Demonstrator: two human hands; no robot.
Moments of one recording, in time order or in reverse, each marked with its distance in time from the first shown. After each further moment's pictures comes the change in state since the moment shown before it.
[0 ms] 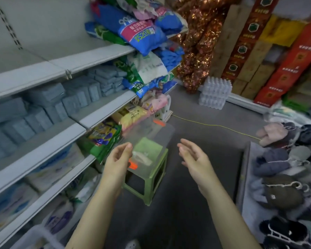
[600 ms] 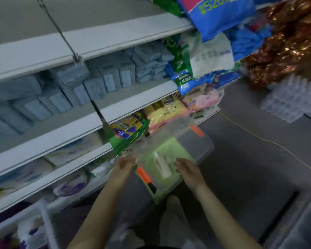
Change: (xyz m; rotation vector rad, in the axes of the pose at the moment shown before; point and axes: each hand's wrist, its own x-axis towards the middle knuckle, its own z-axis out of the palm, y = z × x) left_hand 0.182 -0.068 0.012 0.119 0.297 -0.393; right_hand 0.258 0.102 0.061 -0.268 -0.442 0.280
